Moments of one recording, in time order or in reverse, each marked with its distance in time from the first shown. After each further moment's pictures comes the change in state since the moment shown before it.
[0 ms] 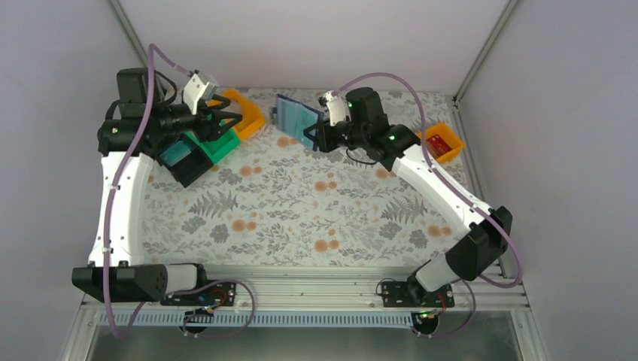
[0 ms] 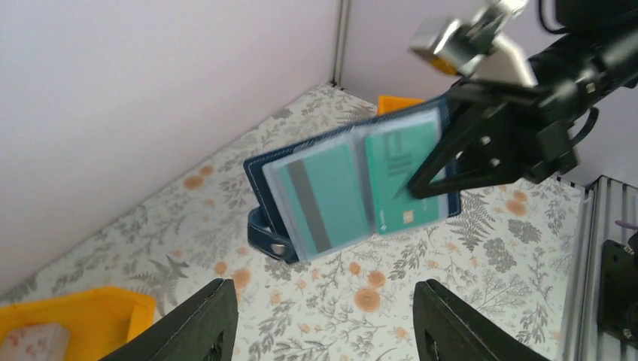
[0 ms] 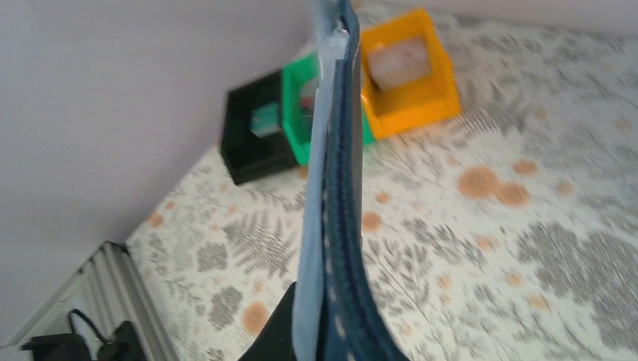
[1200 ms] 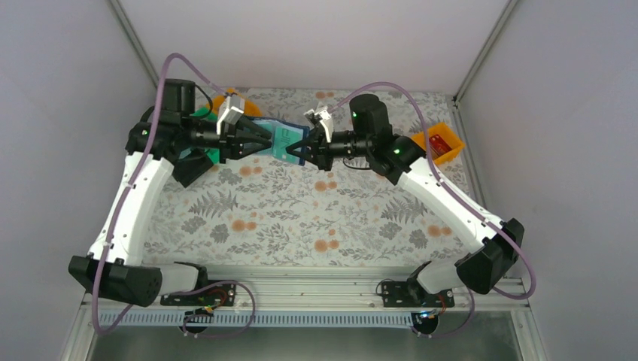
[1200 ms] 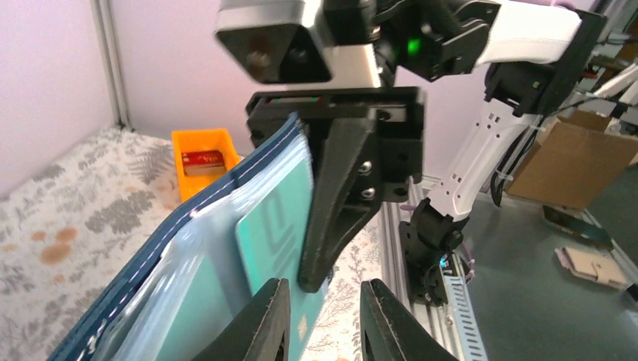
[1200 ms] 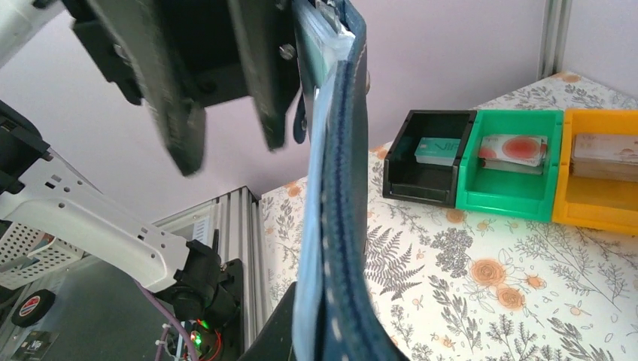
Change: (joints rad) left arm -0.218 0.006 -0.120 0.017 0.335 0.030; right arm 0.067 -0.087 -0.086 0.126 -0.344 -0.184
